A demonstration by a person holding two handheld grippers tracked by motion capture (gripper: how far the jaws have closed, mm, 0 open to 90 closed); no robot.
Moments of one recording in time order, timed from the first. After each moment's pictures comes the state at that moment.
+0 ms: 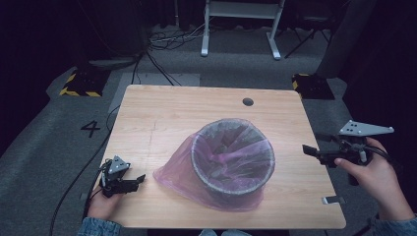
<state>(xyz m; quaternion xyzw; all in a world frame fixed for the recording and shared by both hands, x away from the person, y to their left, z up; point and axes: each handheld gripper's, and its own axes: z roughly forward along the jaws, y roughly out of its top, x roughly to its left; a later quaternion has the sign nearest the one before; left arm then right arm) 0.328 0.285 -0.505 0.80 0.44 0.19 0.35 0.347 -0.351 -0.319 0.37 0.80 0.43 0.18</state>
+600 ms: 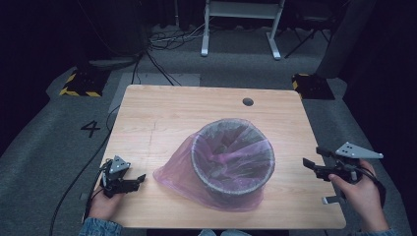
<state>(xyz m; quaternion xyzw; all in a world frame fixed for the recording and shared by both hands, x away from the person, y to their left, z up) 0.328 0.284 -0.505 0.80 0.45 0.19 0.35 0.342 -0.377 -0.403 0.40 0.78 0.43 0.22</state>
